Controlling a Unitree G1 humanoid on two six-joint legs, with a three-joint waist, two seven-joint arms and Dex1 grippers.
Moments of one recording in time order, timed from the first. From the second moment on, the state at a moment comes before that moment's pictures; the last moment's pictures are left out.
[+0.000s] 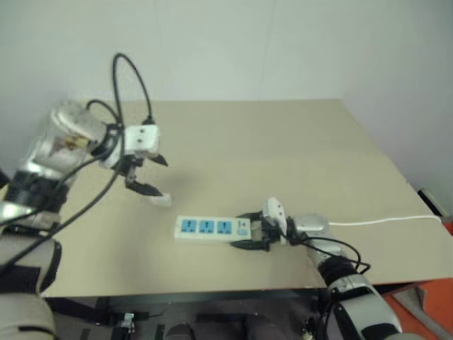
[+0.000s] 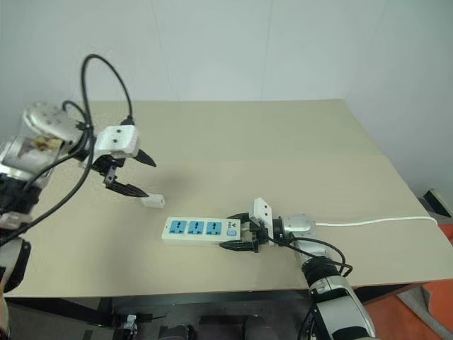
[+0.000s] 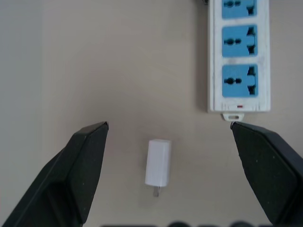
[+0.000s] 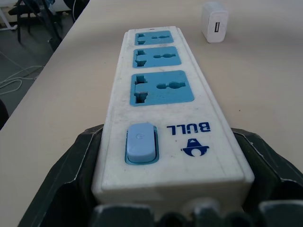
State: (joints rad) left arm -1.18 0.95 -0.53 0.41 -0.01 0.24 -1.61; right arm -0.61 -0.28 0.15 0.70 0.19 -0.25 1.37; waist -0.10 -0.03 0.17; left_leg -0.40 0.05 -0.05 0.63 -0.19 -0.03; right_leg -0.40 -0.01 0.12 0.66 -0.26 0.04
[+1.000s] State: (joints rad) left arm -1.43 0.64 -1.02 0.81 0.27 0.30 -1.61; right arm -0.58 -0.28 0.15 0.64 0.18 -0.21 1.34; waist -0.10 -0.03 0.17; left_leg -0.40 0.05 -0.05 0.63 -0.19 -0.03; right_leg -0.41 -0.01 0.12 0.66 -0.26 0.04
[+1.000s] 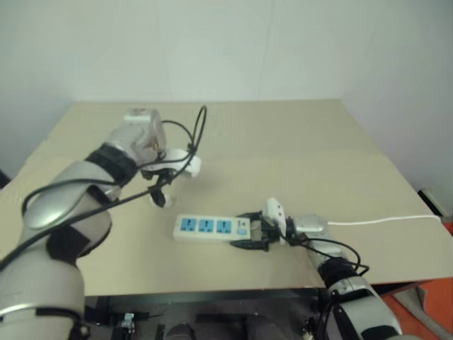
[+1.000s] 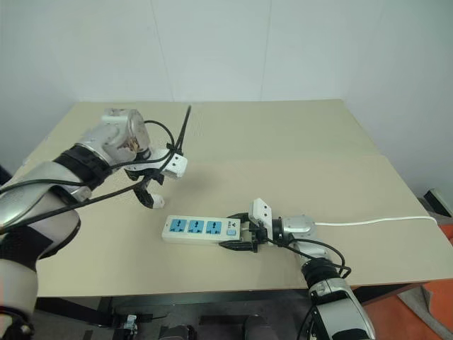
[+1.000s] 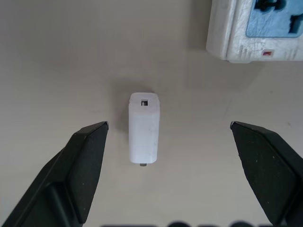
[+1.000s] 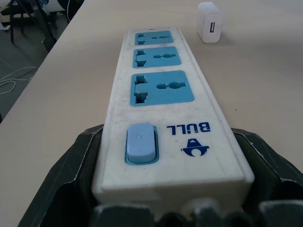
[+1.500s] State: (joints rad) left arm -1.40 0.48 -0.89 1.06 0.45 0.29 -1.50; right arm -0.55 -0.30 0.15 0.57 0.19 -0.16 1.32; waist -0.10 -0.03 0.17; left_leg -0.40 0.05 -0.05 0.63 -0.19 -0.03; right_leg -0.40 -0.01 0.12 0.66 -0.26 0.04
